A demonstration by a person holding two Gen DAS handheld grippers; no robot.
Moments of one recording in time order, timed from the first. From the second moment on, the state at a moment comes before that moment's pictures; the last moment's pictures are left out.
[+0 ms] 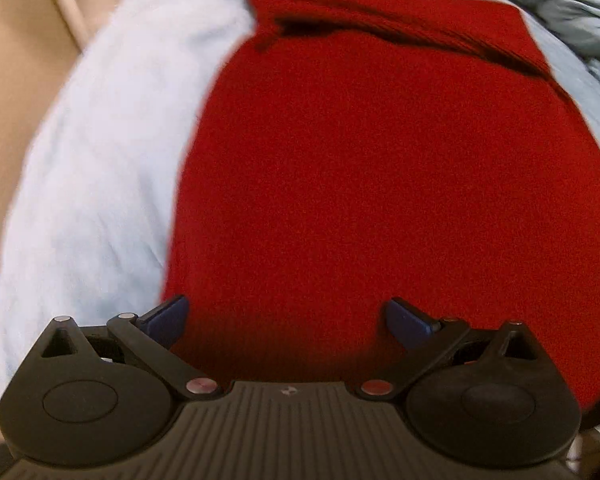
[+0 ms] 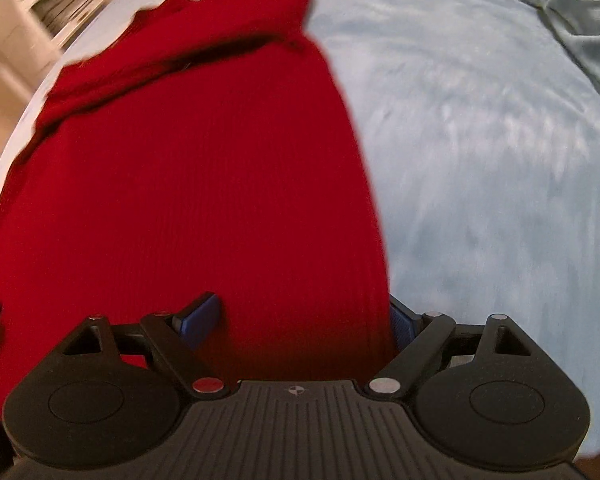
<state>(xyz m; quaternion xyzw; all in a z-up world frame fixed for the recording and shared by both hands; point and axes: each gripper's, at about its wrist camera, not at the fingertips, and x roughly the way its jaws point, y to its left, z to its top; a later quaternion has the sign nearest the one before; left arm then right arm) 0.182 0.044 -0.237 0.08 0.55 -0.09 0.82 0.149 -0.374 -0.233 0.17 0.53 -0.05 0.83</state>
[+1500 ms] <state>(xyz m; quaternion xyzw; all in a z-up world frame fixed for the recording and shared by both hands) 0.174 0.044 -0.233 0.03 0.60 -0.10 0.79 0.099 -0.367 -0.230 0.26 0.54 -0.03 0.80</state>
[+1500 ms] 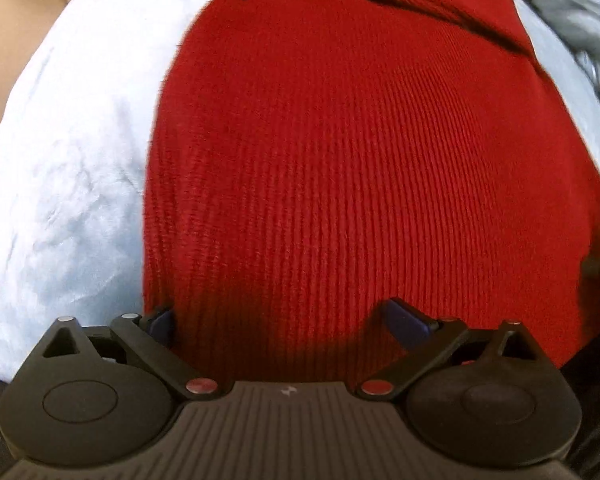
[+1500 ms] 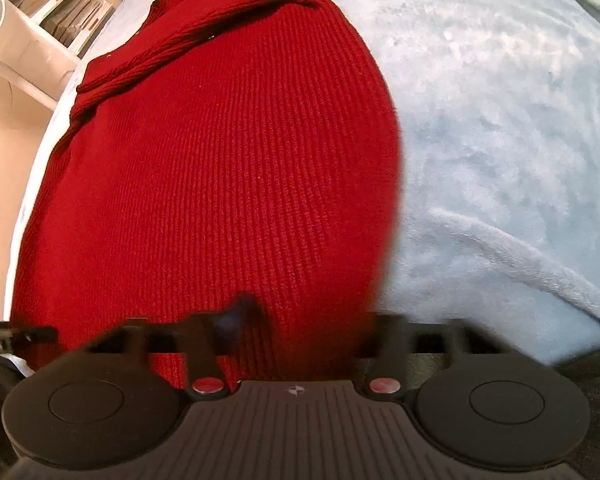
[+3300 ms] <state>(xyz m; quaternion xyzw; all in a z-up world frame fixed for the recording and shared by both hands) 0.050 0.099 -0.130 -0.05 0.51 -0.17 0.84 0.001 -0.377 -0.116 0.31 0.44 -0.02 0.84</state>
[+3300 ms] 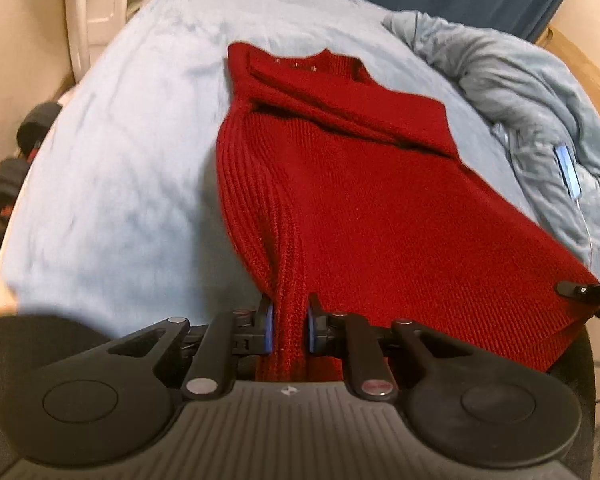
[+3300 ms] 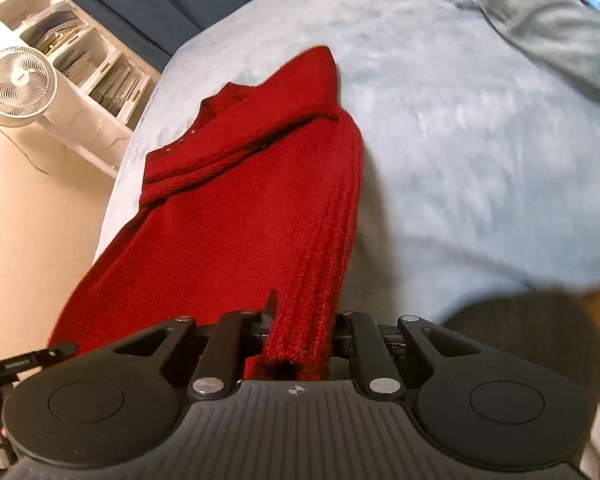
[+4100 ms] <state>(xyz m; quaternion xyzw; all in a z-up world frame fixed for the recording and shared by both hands) 0.153 0.115 -0.099 -0.16 0.52 -0.15 0.83 0.050 -0.414 -0.094 0.38 0.45 -0.02 0.81</state>
